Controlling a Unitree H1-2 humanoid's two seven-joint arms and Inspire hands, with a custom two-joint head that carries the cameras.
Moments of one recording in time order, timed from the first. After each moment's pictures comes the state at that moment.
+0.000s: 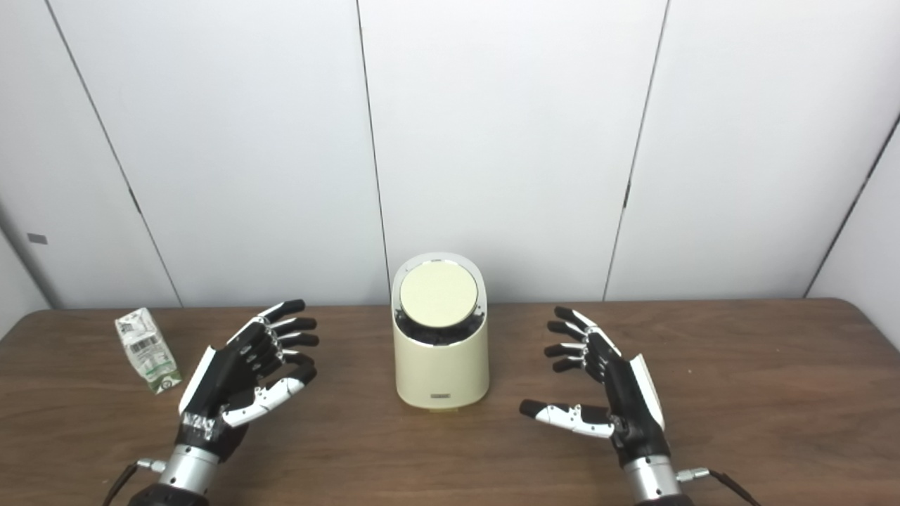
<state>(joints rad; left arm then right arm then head) -0.27 0.16 0.07 0.14 -0.15 -0.25 -0.20 -0.26 -0.16 -0.03 0.23 -0.12 -0.37 -0.03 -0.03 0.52</state>
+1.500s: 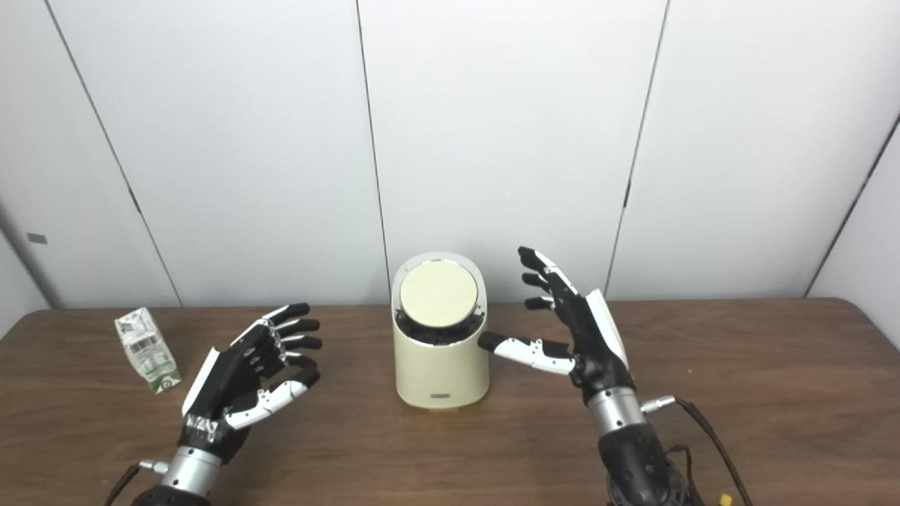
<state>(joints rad) -0.26 0.15 0.06 0.14 -0.14 -0.26 -0.20 -0.38 -0.13 0.04 -0.03 -0.30 0.03 0.00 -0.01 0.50</state>
